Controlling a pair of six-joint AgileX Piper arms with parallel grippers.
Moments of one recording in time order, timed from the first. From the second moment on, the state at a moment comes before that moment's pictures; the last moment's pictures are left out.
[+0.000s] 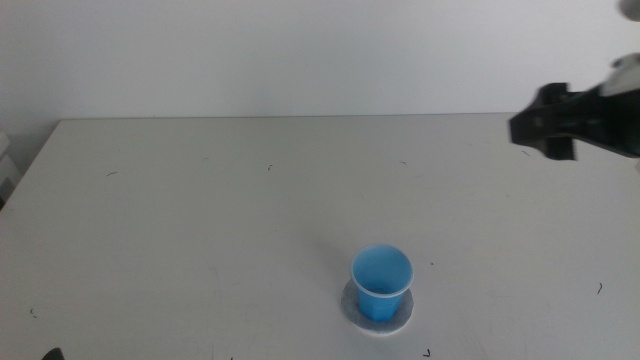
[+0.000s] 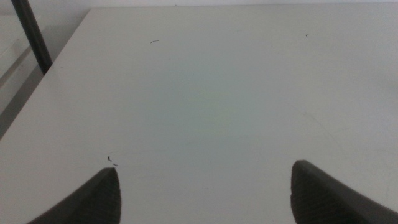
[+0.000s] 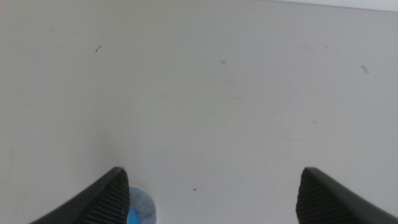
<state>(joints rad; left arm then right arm) -0.07 -0.01 0.03 0.10 0.37 -0.14 0.35 1.19 -1.10 0.03 0.71 0.17</state>
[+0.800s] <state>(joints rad) -0.07 -0.01 0.03 0.10 0.37 -0.14 0.04 0.28 -0.30 -0.05 0.32 0.08</state>
